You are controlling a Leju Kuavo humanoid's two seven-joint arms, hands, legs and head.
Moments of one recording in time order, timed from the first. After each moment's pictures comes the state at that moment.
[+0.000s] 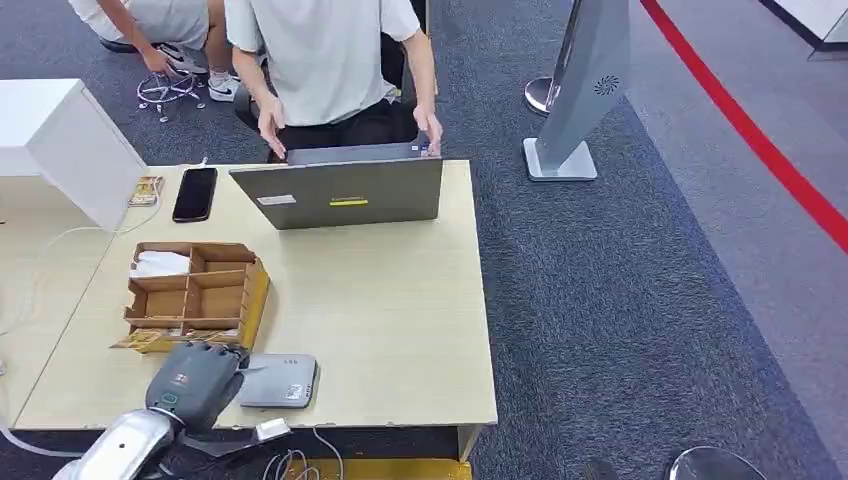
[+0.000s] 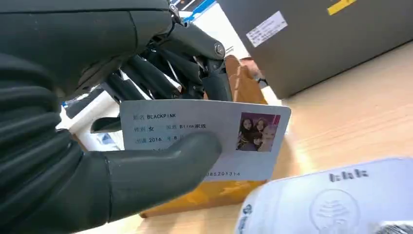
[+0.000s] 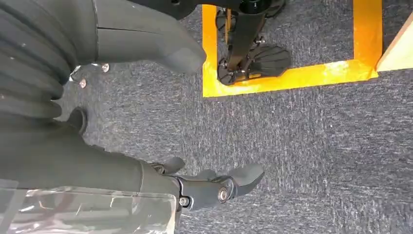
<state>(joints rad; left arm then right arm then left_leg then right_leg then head) 0.00 0.21 -0.40 -1.68 -1.48 -0.31 -0.17 -0.01 0.30 -1.05 -0.84 0.96 0.30 0.00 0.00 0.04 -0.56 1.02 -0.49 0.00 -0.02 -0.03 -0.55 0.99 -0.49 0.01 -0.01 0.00</state>
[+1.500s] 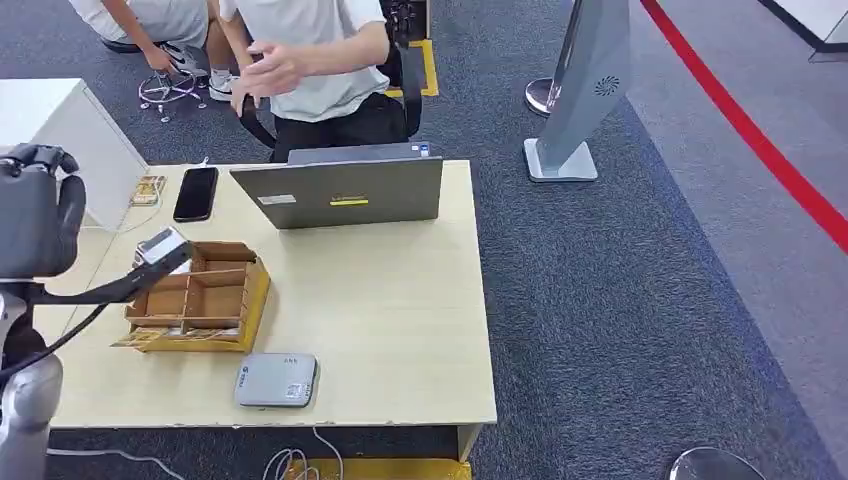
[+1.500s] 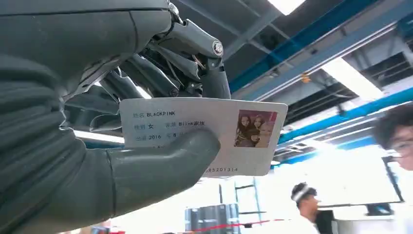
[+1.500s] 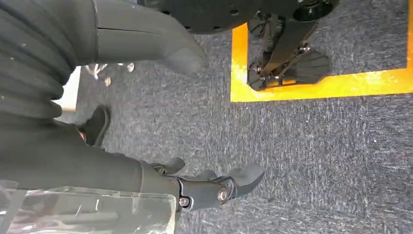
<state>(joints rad) -0.45 0.29 -0.30 -1.85 -1.53 -0.18 0.11 0.25 0.30 -0.67 -0.98 0.67 0.23 0.14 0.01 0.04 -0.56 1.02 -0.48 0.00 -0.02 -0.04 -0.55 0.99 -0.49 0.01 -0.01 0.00</state>
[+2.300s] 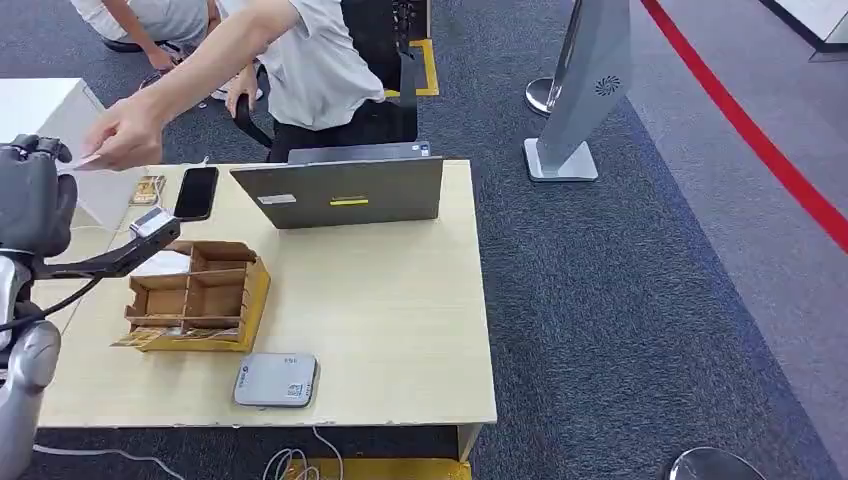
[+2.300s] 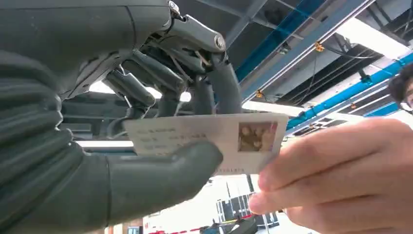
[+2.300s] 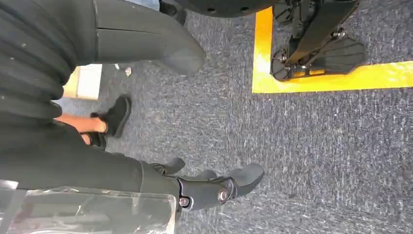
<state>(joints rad) -0.52 0.34 -0.34 -1.68 -1.54 -0.19 0.17 0.25 0.30 -0.70 -0.97 0.76 0.23 0.17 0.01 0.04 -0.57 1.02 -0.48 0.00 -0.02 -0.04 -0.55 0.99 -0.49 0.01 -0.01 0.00</state>
